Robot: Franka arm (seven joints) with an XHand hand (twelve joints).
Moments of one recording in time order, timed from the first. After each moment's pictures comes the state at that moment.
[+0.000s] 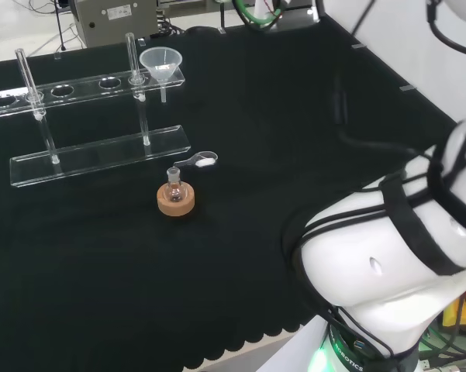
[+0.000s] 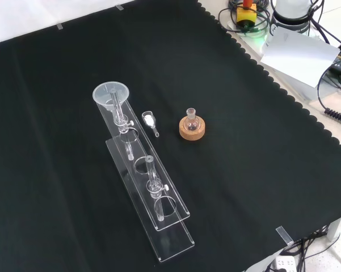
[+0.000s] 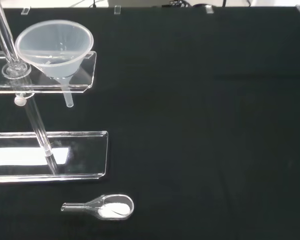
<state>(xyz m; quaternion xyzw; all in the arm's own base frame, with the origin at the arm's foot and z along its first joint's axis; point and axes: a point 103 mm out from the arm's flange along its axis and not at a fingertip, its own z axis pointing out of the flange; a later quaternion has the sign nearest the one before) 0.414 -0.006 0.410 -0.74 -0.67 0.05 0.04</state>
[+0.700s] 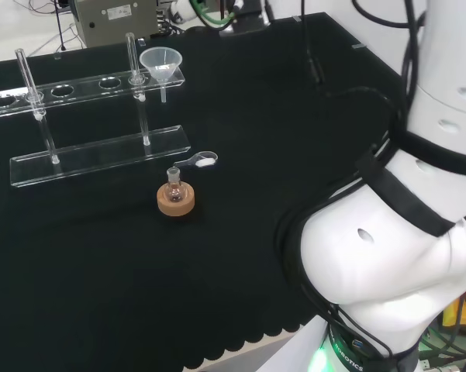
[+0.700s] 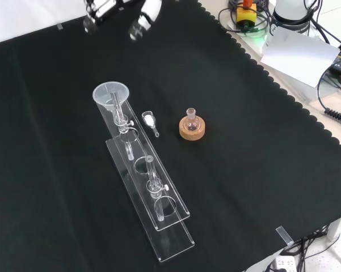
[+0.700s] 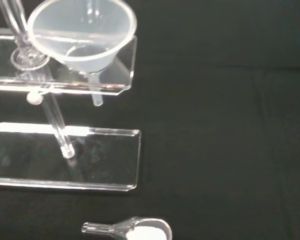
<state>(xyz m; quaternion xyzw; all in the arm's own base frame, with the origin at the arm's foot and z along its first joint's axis) 0.517 0.031 0.353 -0.70 -0.70 0.09 0.07</state>
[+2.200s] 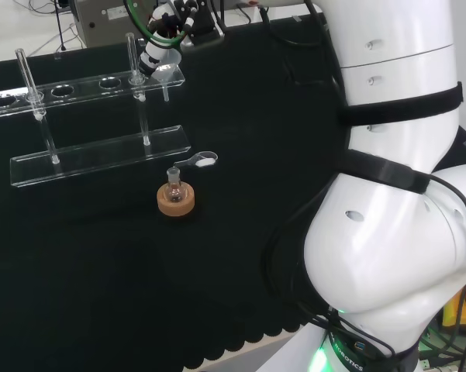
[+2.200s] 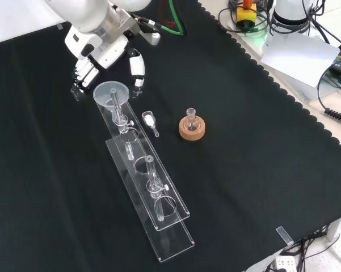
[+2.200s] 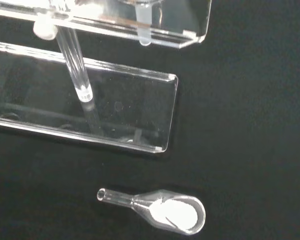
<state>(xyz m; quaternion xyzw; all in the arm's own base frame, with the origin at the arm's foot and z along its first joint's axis) 0.592 0.076 0.281 -0.65 -0.72 0.21 0.13</state>
